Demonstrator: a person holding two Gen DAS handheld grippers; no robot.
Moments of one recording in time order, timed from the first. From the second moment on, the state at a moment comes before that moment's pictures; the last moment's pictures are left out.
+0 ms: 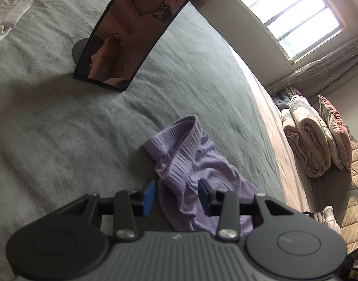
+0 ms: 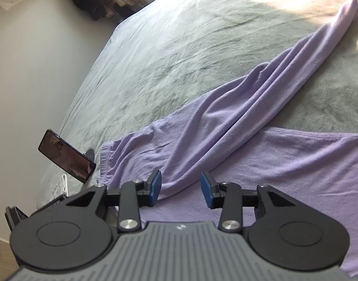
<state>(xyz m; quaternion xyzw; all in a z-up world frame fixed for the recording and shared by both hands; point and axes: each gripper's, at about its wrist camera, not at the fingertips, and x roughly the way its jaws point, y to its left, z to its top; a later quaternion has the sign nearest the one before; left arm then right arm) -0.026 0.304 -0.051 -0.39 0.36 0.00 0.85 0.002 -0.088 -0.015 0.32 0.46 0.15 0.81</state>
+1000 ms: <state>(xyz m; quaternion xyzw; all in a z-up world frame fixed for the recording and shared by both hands) -0.029 0.286 -0.060 -0.40 0.37 0.02 0.84 0.028 -0.117 -0.072 0.55 0.42 0.12 0.72</state>
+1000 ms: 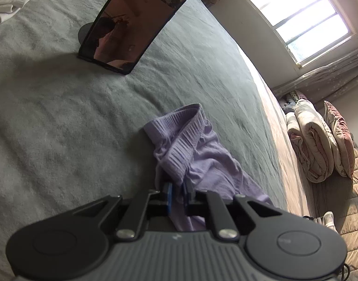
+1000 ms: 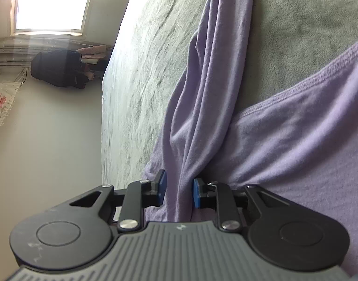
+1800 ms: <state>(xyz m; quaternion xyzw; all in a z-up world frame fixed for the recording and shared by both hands) -0.010 0.306 -0.033 -0.41 0.26 0.00 0.87 0.015 -0.098 0.005 0.44 0.23 0.16 0.85</state>
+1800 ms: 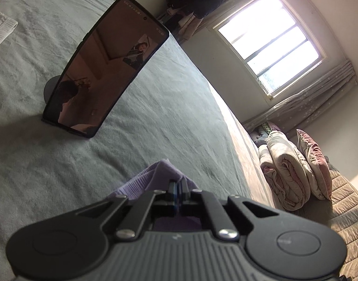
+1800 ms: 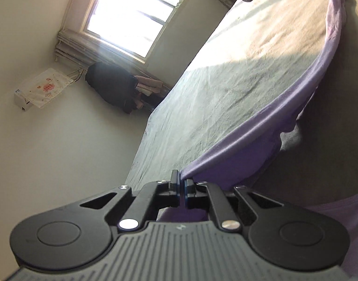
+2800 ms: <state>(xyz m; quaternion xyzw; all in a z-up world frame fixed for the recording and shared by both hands) -0.033 0.308 -0.030 -0.28 0.33 0.07 0.90 -0.012 -0.073 -0.051 0.30 0.44 0.11 0.84</state>
